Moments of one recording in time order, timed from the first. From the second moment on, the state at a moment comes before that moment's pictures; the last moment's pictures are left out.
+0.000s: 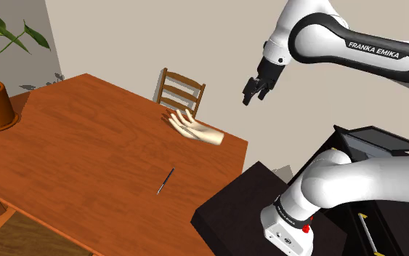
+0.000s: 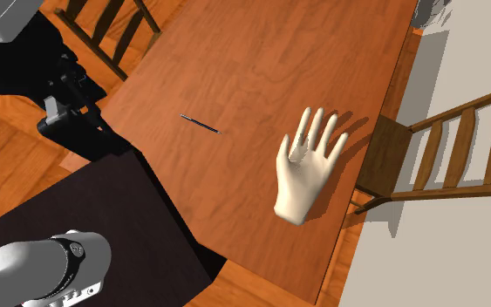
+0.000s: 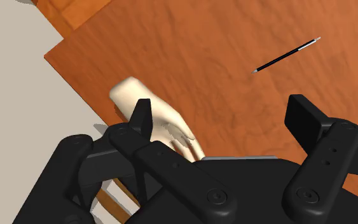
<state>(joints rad) 0.02 -0.77 0.06 -2.42 -0.04 1.72 0.12</state>
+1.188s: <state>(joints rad) 0.06 -0.32 -0.19 -2.49 -0.02 2.28 -0.33</state>
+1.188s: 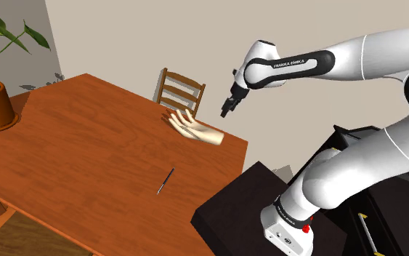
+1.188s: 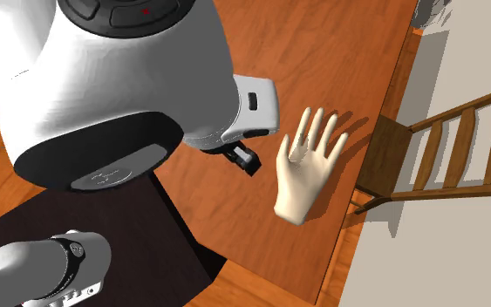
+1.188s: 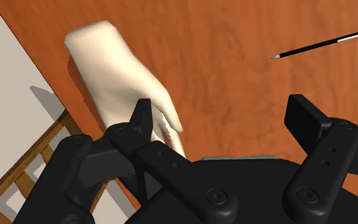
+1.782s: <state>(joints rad) 0.11 0.05 -0.26 -2.34 0.20 2.49 -0.69</state>
